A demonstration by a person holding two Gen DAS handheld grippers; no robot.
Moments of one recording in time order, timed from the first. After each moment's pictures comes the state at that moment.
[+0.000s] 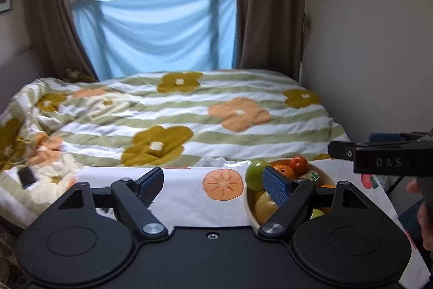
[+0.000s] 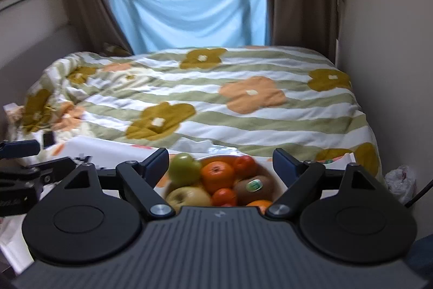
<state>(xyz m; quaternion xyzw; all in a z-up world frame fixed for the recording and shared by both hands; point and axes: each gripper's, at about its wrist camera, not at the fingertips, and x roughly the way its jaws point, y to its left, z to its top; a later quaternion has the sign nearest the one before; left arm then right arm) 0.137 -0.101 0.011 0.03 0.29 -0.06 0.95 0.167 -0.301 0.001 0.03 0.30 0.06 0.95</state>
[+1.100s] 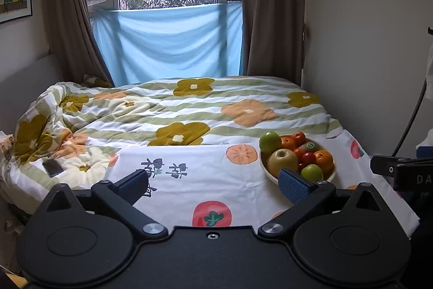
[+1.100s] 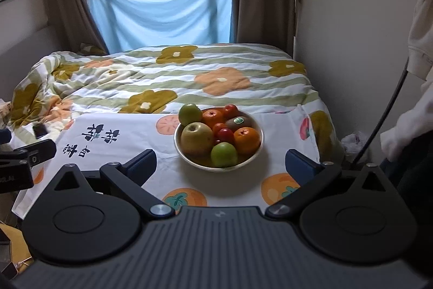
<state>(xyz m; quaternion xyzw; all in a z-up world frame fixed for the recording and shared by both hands) 0.012 -0.039 0.018 0.03 0.27 -0.06 0.96 -0.004 -0.251 0.021 0.02 0.30 -0.04 0.95</state>
